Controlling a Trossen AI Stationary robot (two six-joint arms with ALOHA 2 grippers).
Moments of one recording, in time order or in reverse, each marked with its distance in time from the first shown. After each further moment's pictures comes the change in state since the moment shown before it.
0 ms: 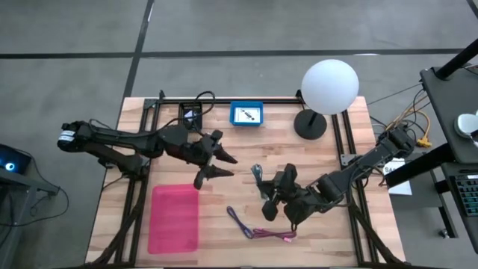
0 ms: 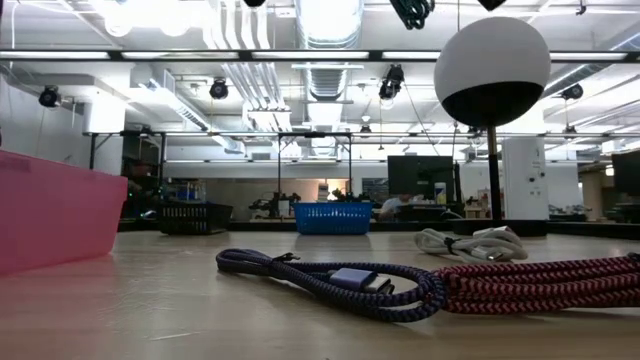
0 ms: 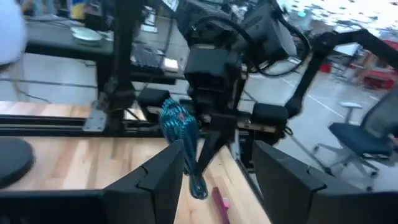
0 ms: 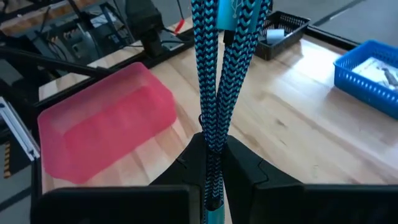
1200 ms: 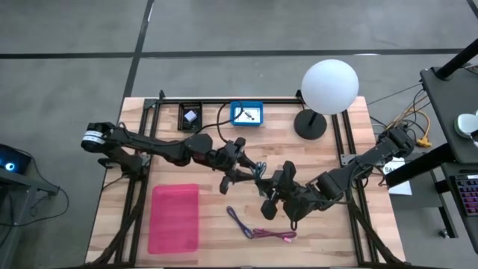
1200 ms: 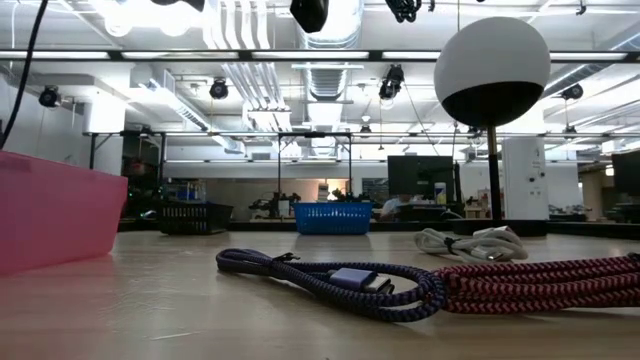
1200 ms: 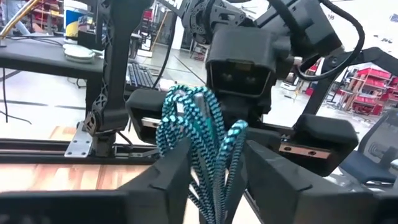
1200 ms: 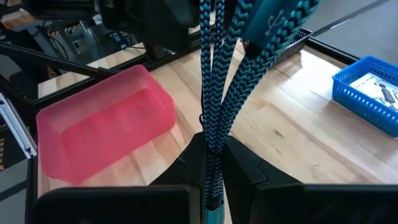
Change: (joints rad) left arm 0.002 0.308 0.020 0.411 0.004 -0.046; right arm -0.021 0.000 0.029 -0.003 -0.012 -0.078
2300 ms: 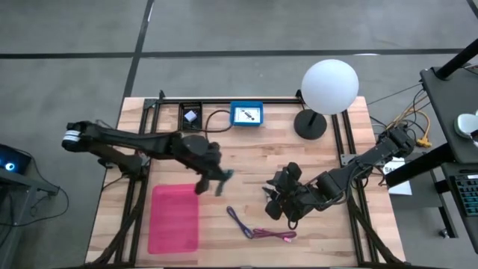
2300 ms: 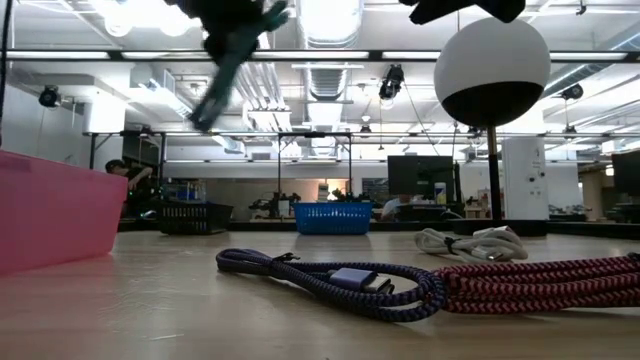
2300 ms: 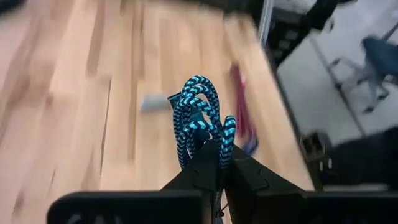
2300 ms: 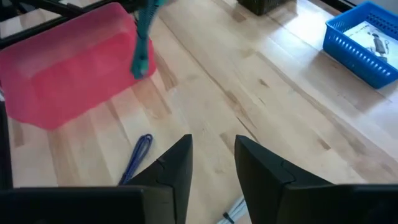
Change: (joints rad) left arm 0.001 -0.251 -0.004 -0.897 0.007 0.018; right arm 0.000 0.000 -0.001 -0.237 -0.128 0.124
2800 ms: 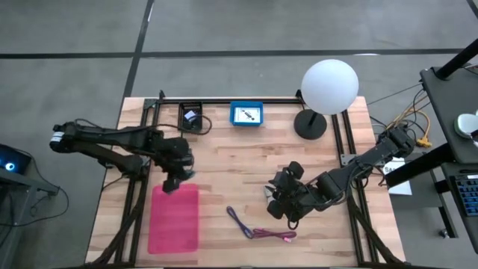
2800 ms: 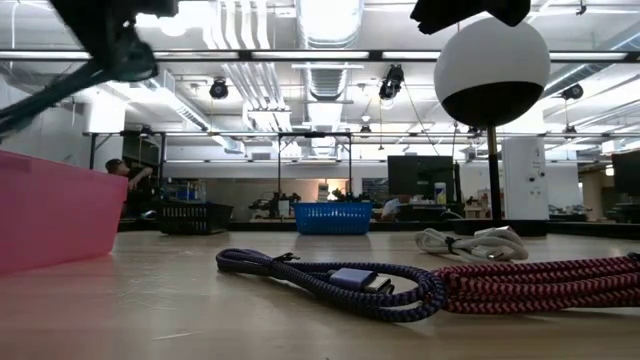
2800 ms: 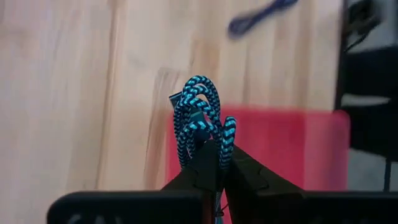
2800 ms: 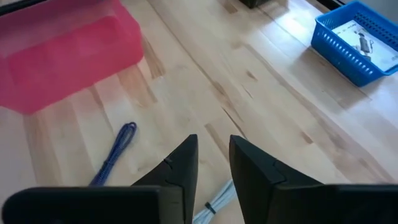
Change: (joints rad) left arm -0.002 -0.195 -0.005 -0.696 0.000 -0.080; right arm 0.000 0.001 -0.005 -0.061 0.000 -0.014
